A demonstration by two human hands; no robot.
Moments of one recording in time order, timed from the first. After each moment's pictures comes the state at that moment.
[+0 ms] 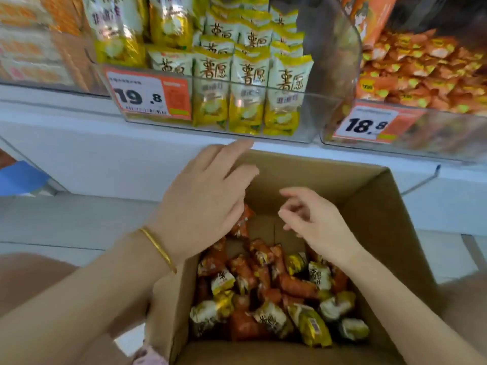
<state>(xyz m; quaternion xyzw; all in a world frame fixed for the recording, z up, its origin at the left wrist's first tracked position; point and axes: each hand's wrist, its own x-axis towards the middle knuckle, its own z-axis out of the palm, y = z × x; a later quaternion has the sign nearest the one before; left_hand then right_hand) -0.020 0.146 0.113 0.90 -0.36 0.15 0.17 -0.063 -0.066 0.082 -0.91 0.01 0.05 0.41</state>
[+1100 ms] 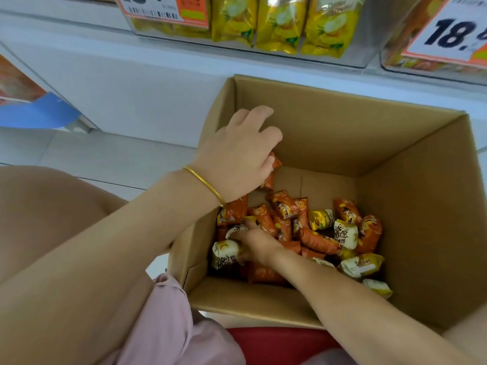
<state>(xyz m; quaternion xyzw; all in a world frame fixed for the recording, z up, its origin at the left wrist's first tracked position) -0.028 0.119 0.078 0.95 -0.27 -0.05 0.14 -0.106 0.011 -0.133 -0.88 -0.15 0.40 0.22</state>
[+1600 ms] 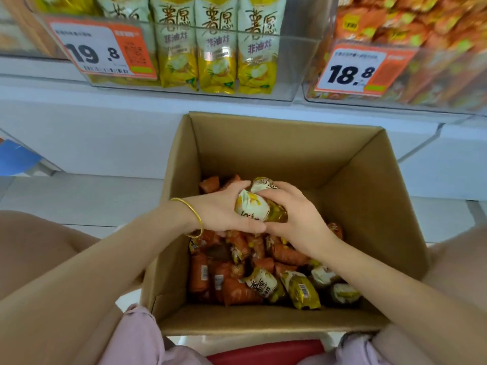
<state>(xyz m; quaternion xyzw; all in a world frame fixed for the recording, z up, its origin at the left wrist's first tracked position) -0.034 0.091 0.058 0.81 -0.13 -0.46 0.35 -0.095 -0.084 0.030 -0.93 -0.03 0.12 0.36</state>
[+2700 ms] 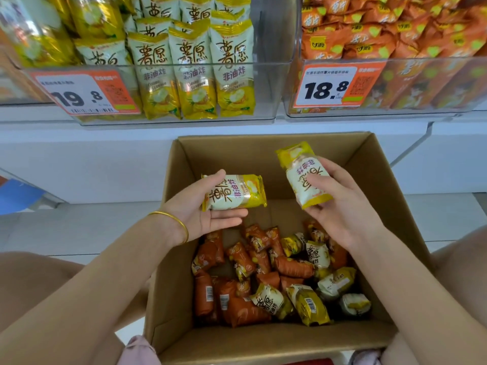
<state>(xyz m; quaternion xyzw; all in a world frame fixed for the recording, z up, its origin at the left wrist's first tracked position) -0.014 0.091 0.071 0.54 0.19 -0.41 0.72 -0.078 -0.130 0.067 -0.48 0.26 0.02 0.84</state>
